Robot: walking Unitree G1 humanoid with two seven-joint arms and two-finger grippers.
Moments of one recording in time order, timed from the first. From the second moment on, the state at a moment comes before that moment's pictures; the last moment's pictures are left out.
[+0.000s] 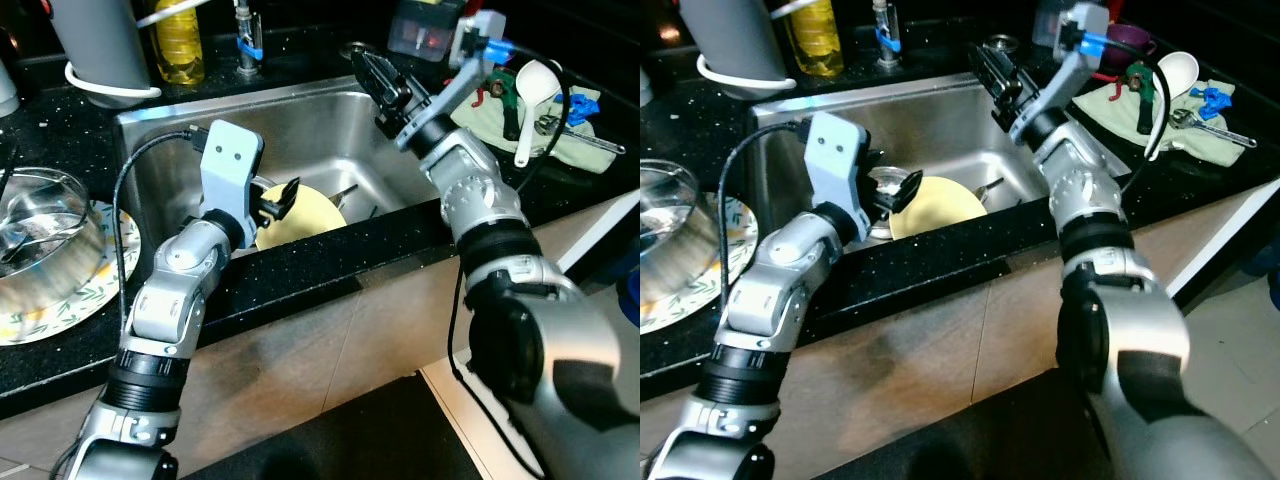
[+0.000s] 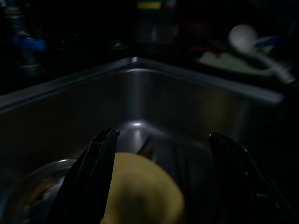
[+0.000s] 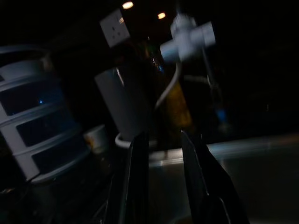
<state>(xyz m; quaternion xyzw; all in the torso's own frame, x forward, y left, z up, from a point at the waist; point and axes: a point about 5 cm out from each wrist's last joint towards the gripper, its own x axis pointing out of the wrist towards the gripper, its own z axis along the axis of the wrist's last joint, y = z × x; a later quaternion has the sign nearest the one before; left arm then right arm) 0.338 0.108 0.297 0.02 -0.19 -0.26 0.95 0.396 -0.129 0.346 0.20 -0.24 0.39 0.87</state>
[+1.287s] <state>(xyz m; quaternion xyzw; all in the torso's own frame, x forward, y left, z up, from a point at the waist) 0.339 0.115 0.284 0.03 -0.18 -0.20 0.96 0.336 -0.143 0.296 0.09 -0.27 0.14 0.95</state>
